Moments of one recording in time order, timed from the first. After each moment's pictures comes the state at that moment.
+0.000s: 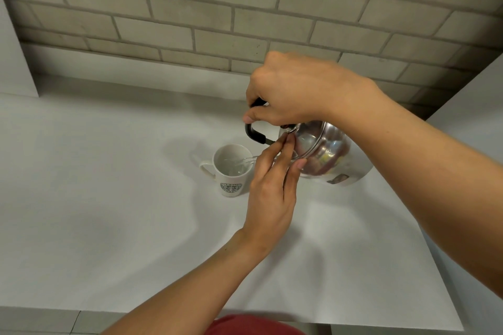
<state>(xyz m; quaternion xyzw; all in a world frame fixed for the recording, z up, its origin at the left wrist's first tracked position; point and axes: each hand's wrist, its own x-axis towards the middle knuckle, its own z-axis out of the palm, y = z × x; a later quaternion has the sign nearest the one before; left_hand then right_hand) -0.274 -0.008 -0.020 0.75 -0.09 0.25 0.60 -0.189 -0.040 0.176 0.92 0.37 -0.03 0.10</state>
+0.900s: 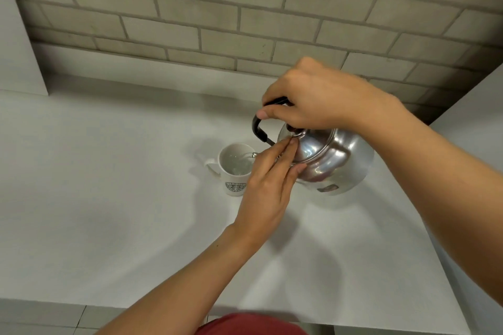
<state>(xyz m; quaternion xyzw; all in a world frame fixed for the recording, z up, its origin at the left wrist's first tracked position) -0.270 0.014 -0.025 0.81 -0.14 0.26 0.50 -0.183 -0.069 0.159 0.92 0.39 0.01 0.00</state>
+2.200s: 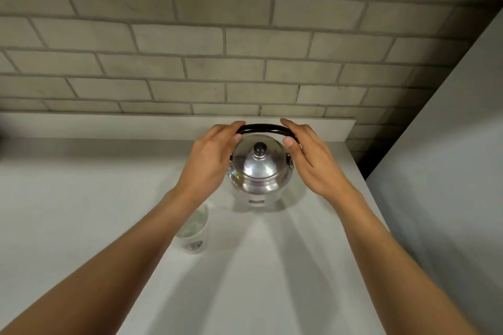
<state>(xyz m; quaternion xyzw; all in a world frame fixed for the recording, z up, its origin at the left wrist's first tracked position) -0.130 0.023 0.045 0.89 -0.17 0.19 0.39 -0.121 -0.219 0.025 0.90 0.16 0.13 -0.37</state>
